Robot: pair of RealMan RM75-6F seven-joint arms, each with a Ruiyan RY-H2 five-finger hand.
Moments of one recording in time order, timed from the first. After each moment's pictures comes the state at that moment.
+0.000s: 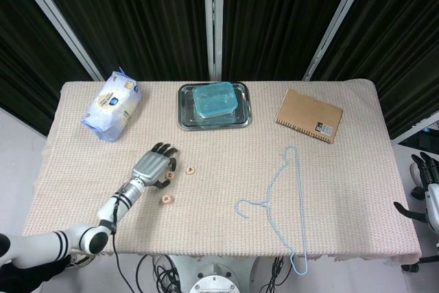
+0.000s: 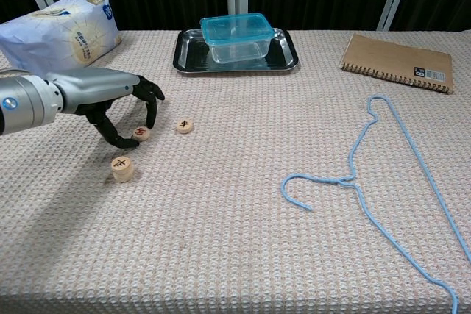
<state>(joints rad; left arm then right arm) -0.79 -1.54 -0.09 -1.42 1.06 0.79 0.32 0.05 -0.97 0.09 -1.66 -1.36 1.39 0.11</state>
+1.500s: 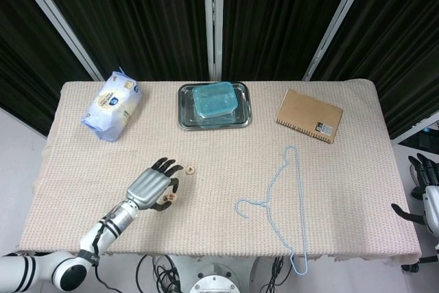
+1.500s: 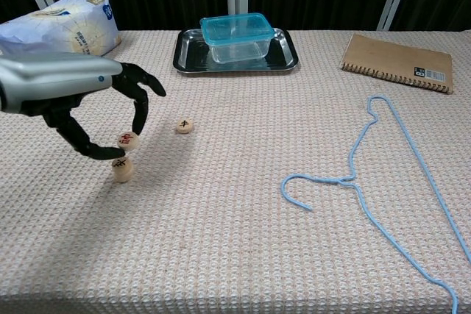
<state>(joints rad) -0.72 -1.32 -0.01 -1.89 1.15 0.96 0.45 0.05 -0.96 0.08 -1.67 -1.40 1.41 0.12</state>
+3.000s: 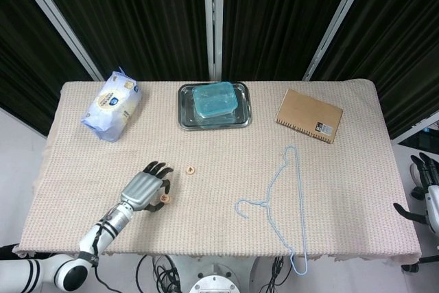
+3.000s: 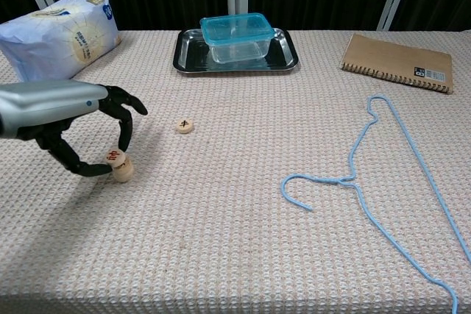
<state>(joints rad) -0.67 -1.38 0.01 -1.77 1.15 0.96 0.40 0.04 -0.96 0.08 -1.67 -1.39 1.41 0.13</state>
